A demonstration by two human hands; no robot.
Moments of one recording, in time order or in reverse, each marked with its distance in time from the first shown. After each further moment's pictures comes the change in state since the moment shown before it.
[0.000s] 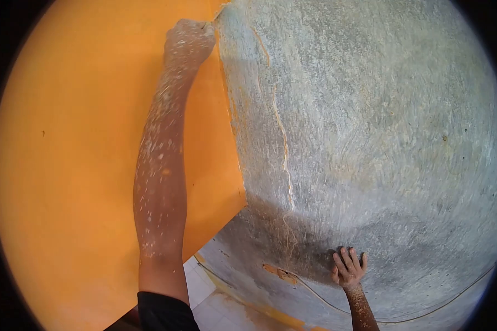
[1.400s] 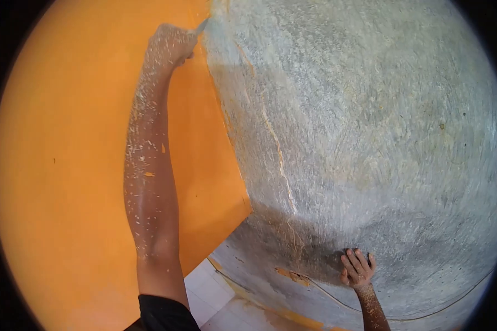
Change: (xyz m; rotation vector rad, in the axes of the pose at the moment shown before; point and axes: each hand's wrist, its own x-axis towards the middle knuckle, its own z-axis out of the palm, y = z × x) left_hand 0.032 0.045 -0.048 -0.075 -0.349 -0.215; right_hand 0.003 0.003 -0.004 0.068 0.040 0.000
